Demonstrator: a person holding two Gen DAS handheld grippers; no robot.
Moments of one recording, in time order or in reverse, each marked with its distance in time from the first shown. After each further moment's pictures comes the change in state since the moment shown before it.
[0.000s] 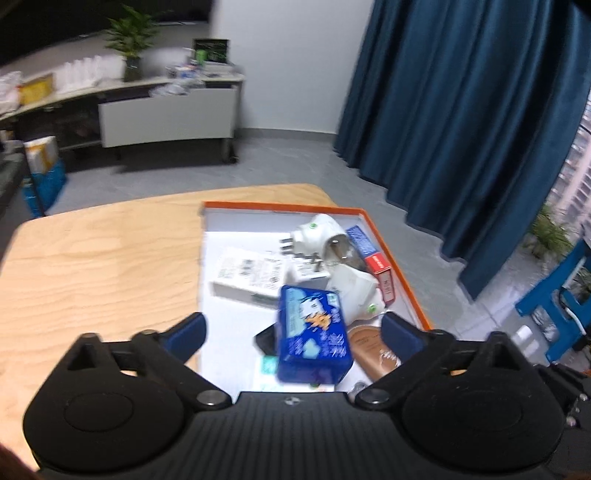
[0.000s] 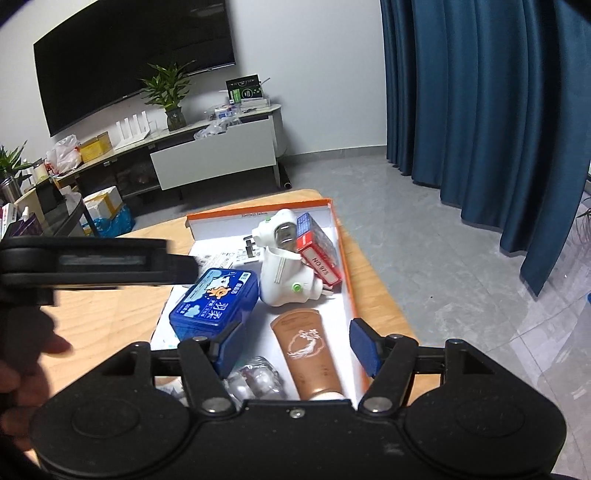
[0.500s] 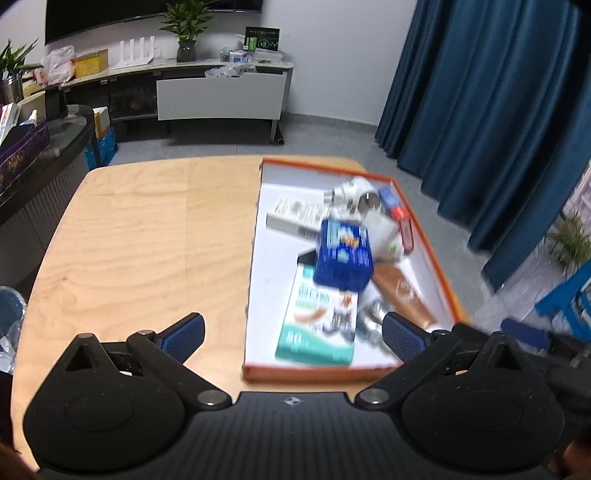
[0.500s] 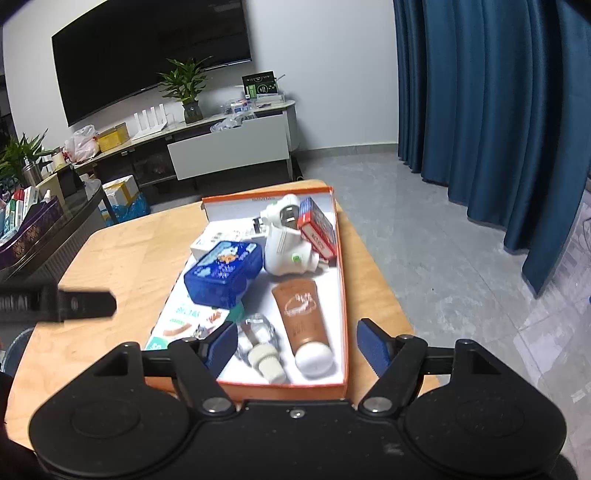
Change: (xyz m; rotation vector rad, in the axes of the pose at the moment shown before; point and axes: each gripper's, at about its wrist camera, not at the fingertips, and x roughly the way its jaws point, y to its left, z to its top) left arm -0.052 0.002 -0.054 -0.068 0.051 0.115; right arm -0.034 -0.012 -0.026 -0.018 0.025 0.043
